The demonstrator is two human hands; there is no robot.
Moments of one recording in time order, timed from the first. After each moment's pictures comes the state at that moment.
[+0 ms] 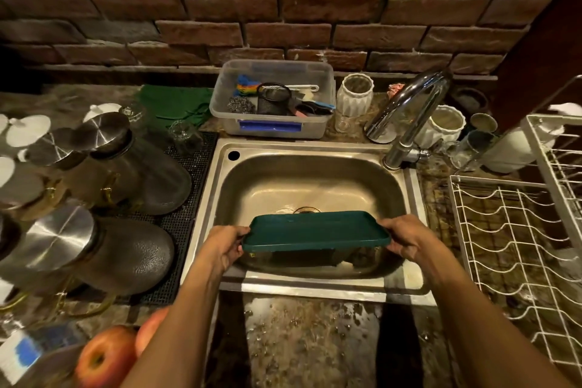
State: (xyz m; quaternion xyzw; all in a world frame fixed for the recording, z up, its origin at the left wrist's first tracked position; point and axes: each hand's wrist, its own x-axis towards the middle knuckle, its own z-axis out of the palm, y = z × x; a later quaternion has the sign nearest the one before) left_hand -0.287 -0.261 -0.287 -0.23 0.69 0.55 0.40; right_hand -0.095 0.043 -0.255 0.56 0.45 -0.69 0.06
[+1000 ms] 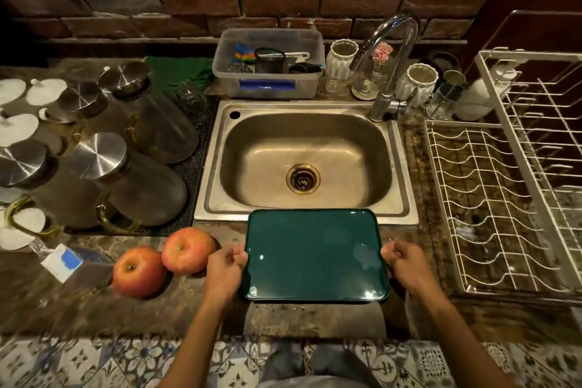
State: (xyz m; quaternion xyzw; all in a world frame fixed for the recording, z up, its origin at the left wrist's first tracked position) left_hand -0.114 -0.380 -0.299 -0.02 0.83 0.48 0.27; right_hand 0.081 -0.099 -0.261 0.51 0.67 -0.53 0.00
